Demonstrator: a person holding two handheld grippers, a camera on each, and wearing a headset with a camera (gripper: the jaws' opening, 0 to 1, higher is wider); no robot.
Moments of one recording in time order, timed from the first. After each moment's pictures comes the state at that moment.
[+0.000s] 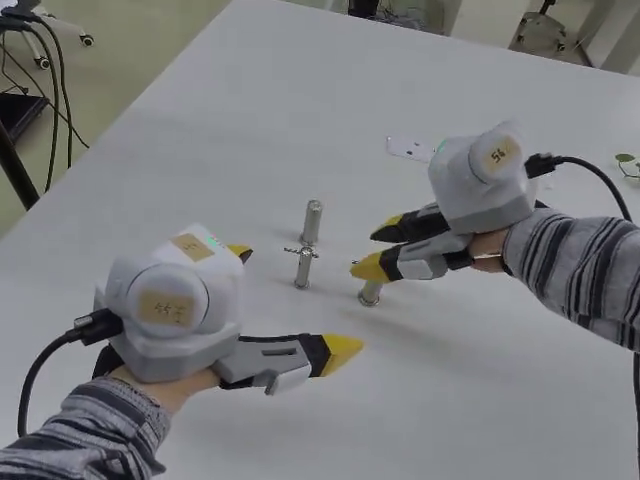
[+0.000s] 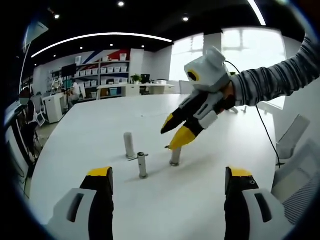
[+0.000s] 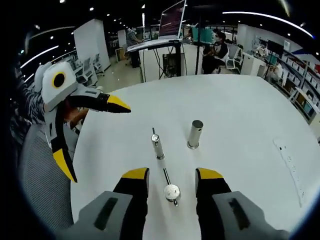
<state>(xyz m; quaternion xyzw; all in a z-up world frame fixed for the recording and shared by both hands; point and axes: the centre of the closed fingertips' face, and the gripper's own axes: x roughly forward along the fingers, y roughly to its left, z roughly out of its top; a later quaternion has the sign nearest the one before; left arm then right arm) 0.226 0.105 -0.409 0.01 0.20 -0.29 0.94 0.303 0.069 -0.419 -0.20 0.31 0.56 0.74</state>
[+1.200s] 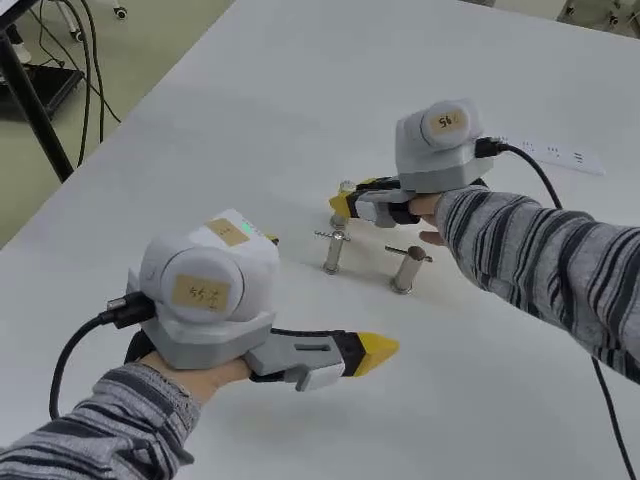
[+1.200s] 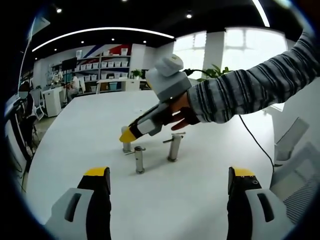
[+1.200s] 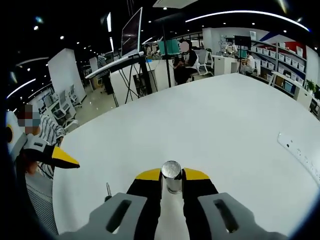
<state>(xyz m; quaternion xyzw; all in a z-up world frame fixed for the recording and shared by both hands) 0.224 0.101 -0.417 0.00 0.22 -0.29 0.93 0.370 0.132 -0.456 -0.12 0.30 0.49 0.81</state>
